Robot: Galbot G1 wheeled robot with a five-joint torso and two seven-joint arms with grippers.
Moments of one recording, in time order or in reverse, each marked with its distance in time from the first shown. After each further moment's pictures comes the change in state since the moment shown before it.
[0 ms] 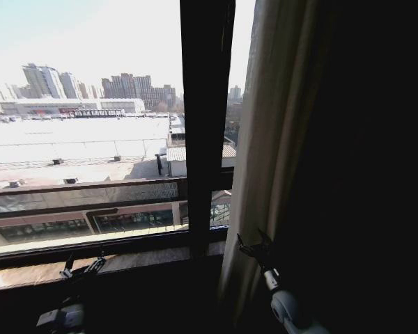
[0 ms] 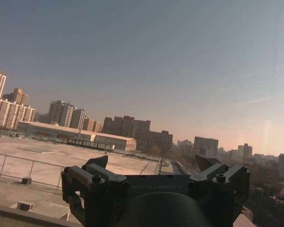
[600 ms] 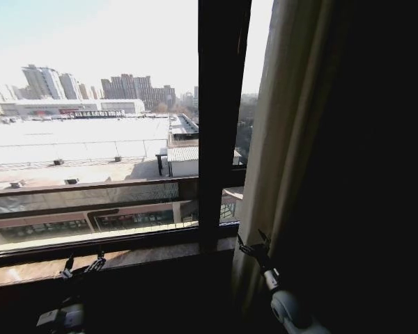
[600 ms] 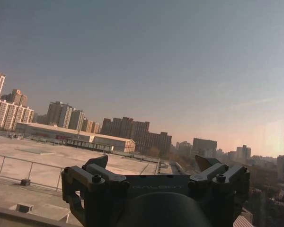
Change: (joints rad) left arm 0.000 0.000 0.000 0.000 0.000 0.000 0.000; right arm 0.001 0.001 0.000 -0.002 0.000 0.000 0.001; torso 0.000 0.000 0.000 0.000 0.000
